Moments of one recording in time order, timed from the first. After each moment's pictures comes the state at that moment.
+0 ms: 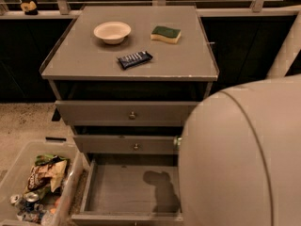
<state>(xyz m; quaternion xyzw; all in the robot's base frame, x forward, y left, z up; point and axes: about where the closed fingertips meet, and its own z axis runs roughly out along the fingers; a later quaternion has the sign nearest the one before) 0.579 -0.222 0.571 -0.50 0.79 -0.10 0.36</state>
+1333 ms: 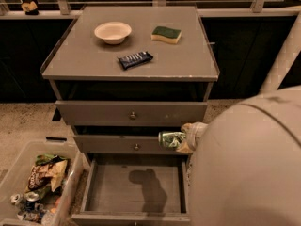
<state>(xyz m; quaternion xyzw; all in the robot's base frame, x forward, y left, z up) 0.593 -0.153 0.600 -0.57 0.73 -0.09 0.36</state>
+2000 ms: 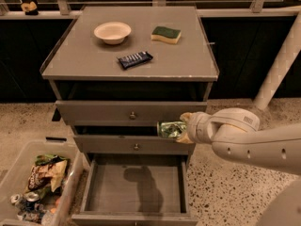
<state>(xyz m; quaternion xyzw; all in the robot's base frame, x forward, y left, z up) 0.596 -0.143 0.664 -0.59 0.69 -0.12 0.40</state>
